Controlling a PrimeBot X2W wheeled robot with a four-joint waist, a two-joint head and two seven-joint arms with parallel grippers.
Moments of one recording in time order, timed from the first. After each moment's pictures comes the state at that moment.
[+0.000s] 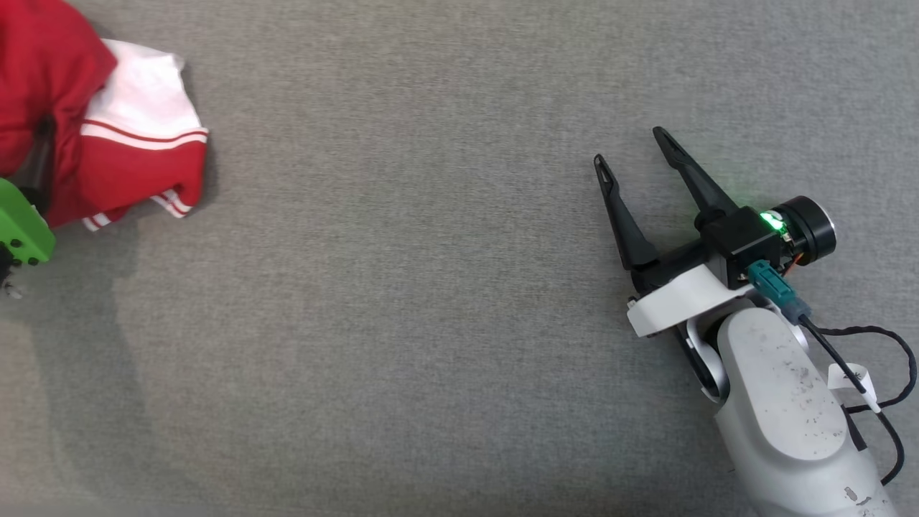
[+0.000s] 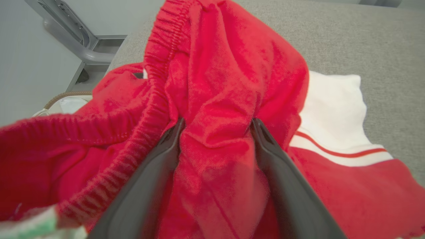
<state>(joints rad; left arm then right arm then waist) -1.00 0.72 -0.97 0.84 -1.24 -0.13 -0.12 -0.47 -0.04 0.15 0.25 -0.05 0.13 -0.26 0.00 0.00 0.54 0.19</state>
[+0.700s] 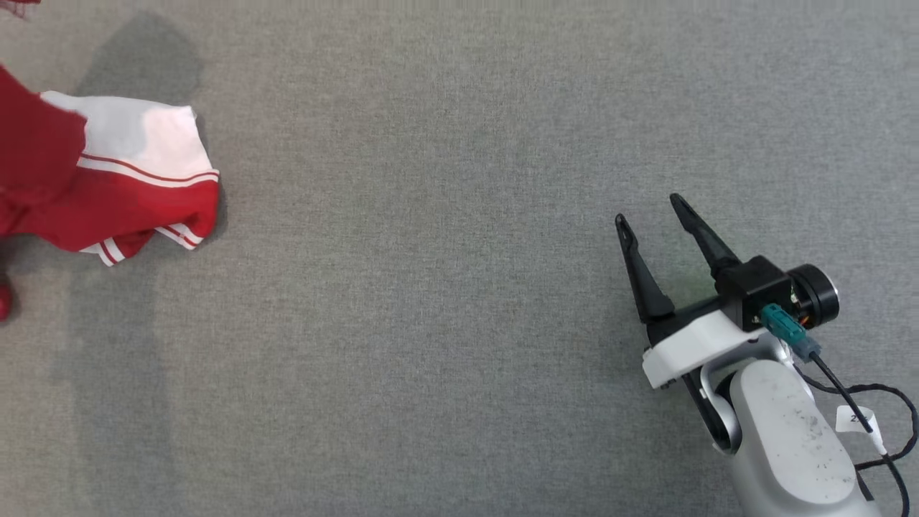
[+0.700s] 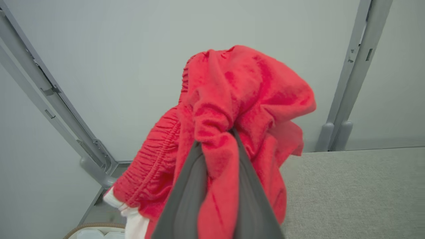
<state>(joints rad) -1.15 0.73 -0.81 0.79 -1.03 -0.13 -0.26 -0.36 -0.05 0.12 0.28 0.02 0.13 -0.26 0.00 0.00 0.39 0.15</state>
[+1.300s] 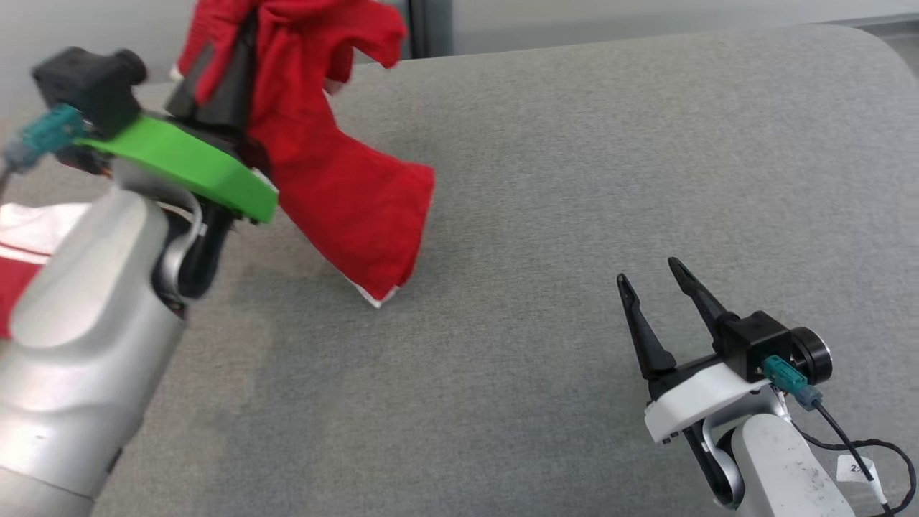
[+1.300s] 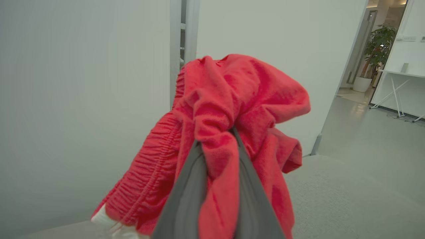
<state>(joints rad) -0.91 0.45 -0.71 0.44 -0.93 -0.13 -0.26 -0.23 -0.05 0.13 0.27 0.09 0.13 -0.26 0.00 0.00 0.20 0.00</state>
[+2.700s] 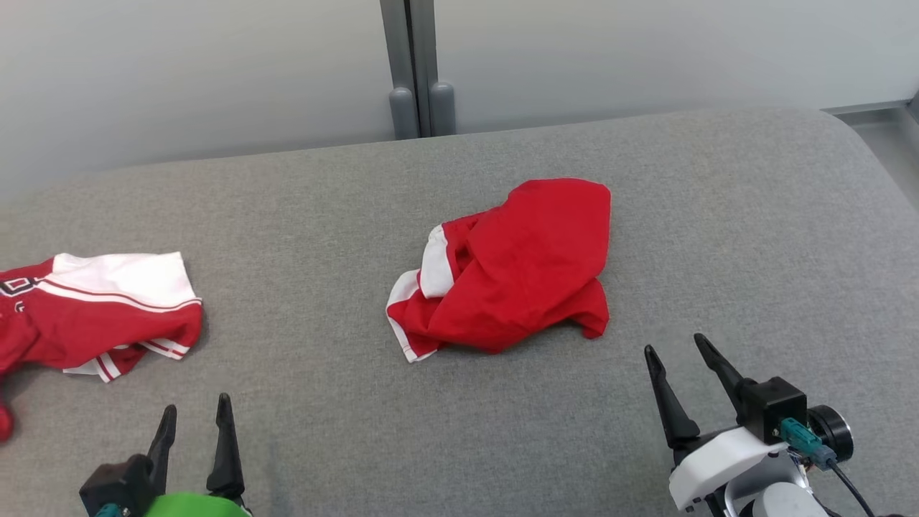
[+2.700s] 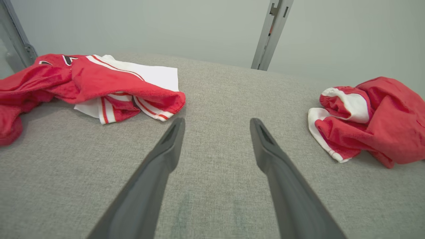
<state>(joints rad) 0.01 0.13 -0.01 0.35 -0.36 -0.13 -0.26 -0.09 -0.05 0.08 0.30 0.09 0.13 -0.26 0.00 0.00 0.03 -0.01</state>
